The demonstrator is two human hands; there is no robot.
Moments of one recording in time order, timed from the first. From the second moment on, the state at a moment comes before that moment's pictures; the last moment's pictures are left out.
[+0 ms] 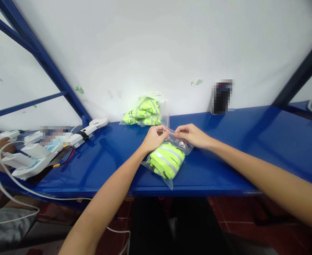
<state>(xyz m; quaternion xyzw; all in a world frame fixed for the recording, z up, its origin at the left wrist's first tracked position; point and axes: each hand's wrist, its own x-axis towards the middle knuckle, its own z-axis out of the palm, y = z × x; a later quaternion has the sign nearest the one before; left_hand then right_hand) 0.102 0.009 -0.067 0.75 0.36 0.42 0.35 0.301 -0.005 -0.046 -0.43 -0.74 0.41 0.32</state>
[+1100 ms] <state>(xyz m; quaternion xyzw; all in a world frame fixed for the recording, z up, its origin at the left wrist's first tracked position) 0.076 0.032 -0.068 0.73 0.37 0.39 0.43 0.316 0.015 -0.060 -0.36 -0.76 0.47 0.25</state>
